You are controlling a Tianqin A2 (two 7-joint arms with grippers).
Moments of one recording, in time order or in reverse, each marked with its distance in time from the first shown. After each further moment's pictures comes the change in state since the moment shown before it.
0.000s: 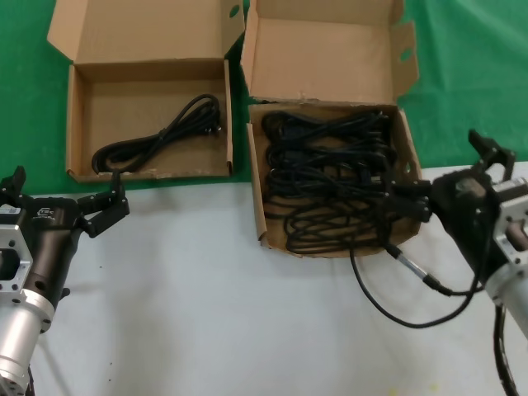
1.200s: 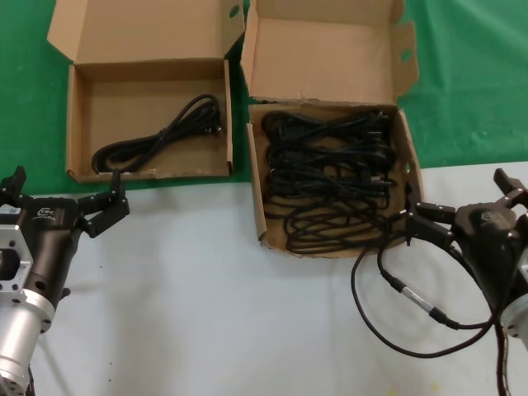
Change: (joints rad) left arm 0.000 0.000 0.001 0.000 0.000 0.000 0.000; right arm -0.116 -0.007 0.040 0.039 0.016 0.076 0.132
